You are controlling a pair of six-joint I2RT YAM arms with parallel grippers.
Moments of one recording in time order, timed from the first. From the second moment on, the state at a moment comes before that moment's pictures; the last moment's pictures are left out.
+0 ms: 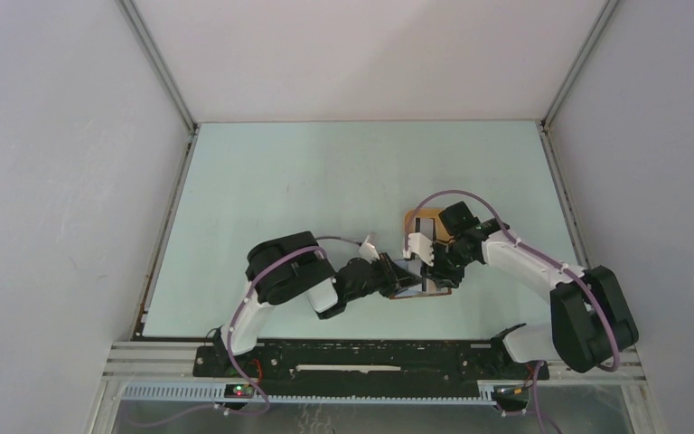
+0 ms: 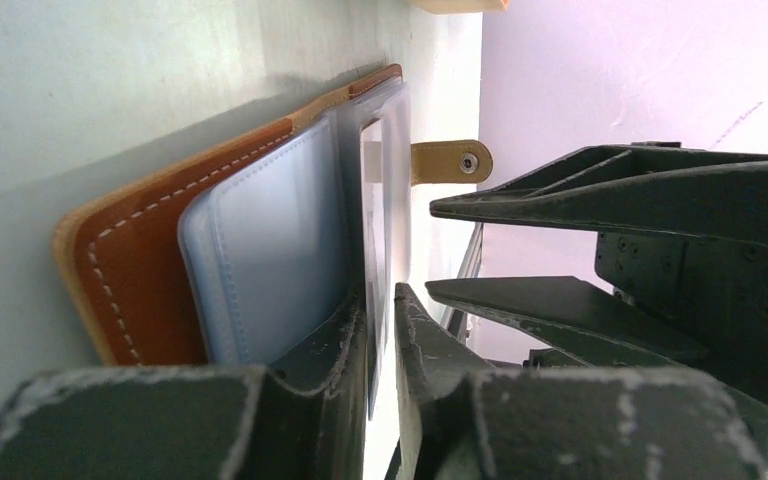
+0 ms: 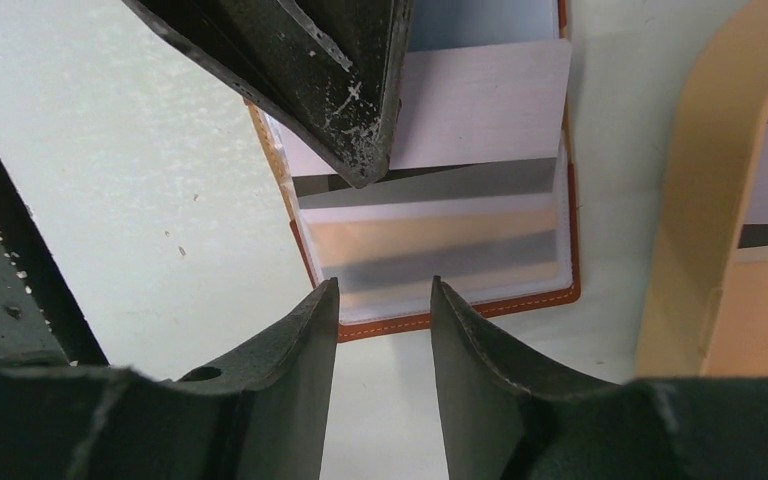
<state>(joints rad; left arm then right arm) -1.04 2.15 0.64 1.27 0.06 -1.39 0.44 1.37 0.75 -0.71 -0.38 -0.93</state>
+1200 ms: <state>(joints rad) -1.03 2.15 0.65 1.25 0.11 -1.36 0.40 1.41 0.82 -0.65 -0.52 -0.71</state>
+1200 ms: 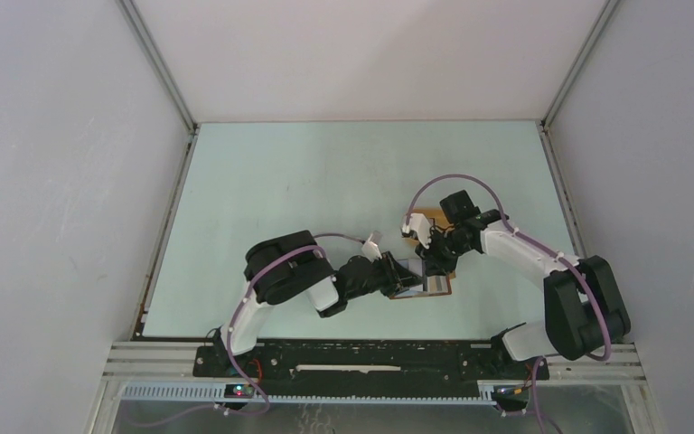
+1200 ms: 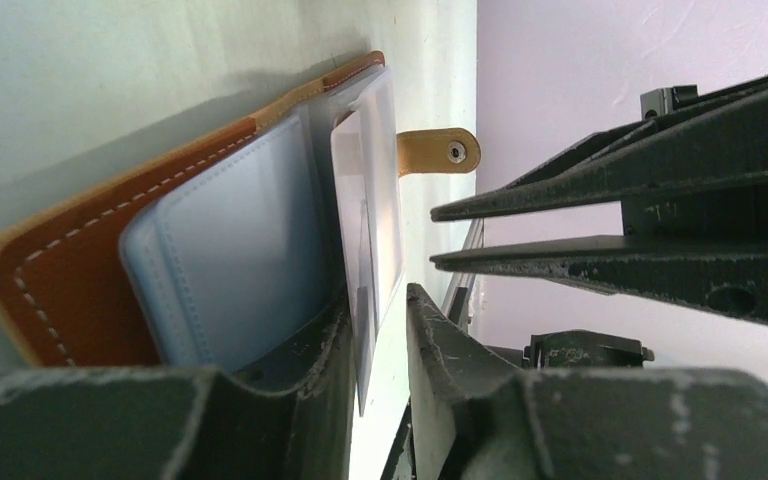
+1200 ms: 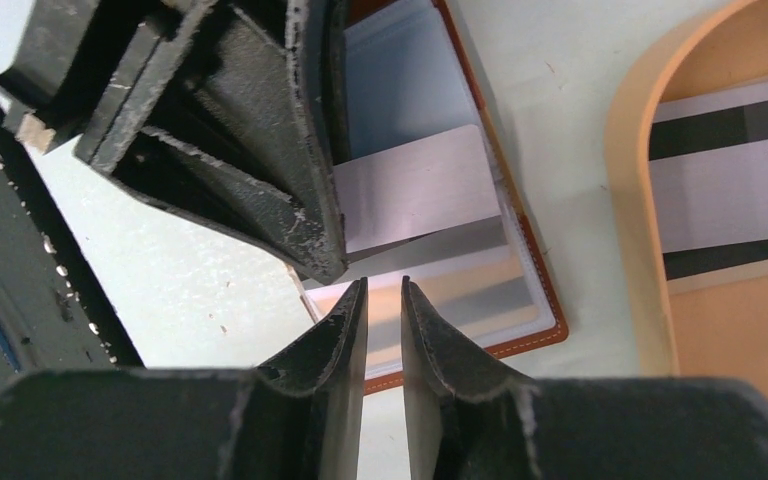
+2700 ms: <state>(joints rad) -1.03 1.95 0.65 1.04 0.10 -1.18 0.33 1.53 0.87 -0.67 -0.56 -0.63</state>
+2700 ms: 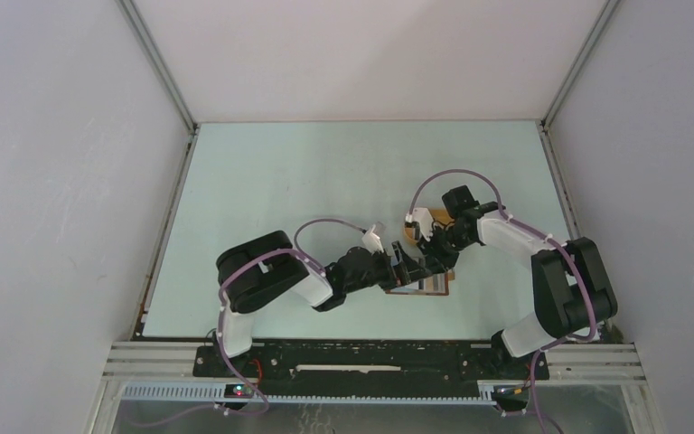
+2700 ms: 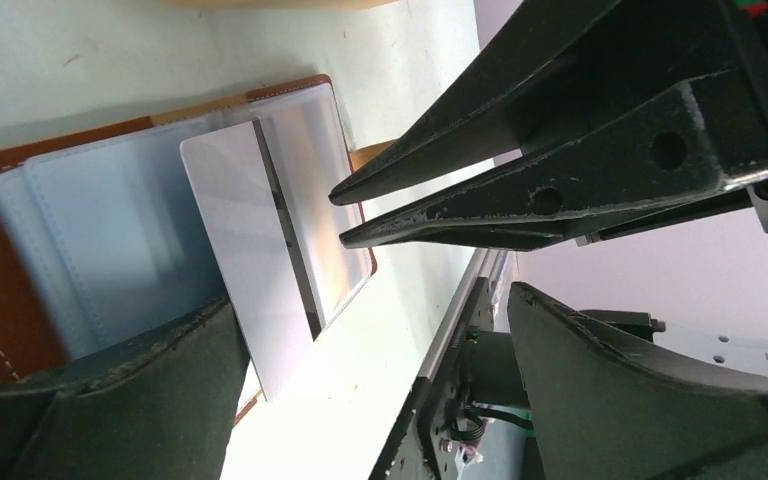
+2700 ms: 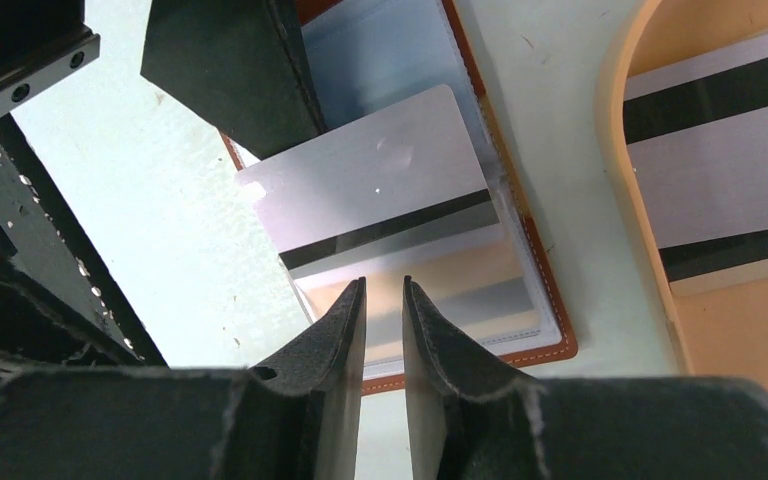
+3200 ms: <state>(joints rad) -1.03 1.92 0.65 0.97 0.10 -1.14 0.31 1.53 0.87 -0.67 -0.58 -0.62</state>
